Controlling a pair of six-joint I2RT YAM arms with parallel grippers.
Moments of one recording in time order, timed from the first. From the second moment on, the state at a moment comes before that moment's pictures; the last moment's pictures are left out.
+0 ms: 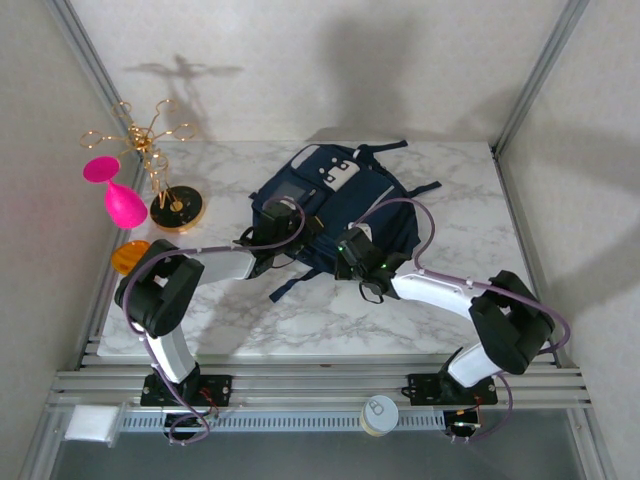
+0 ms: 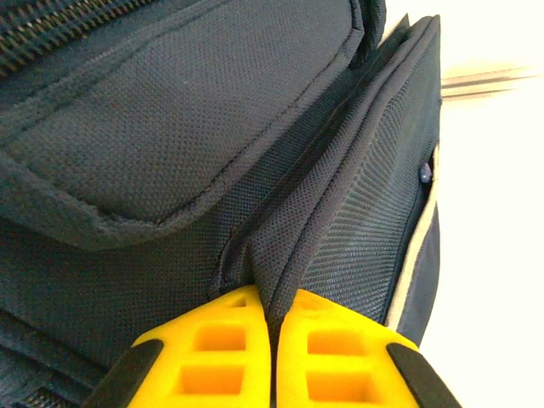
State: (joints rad) left arm -0.55 1.77 0.90 0.39 0.18 -1.21; right arm 0.82 1.51 0.84 -0.22 0.23 0.64
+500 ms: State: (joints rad) left arm -0.47 1.71 0.95 0.20 0.24 -1.07; right arm 0.78 1.37 0.79 -0.25 0.23 0.51
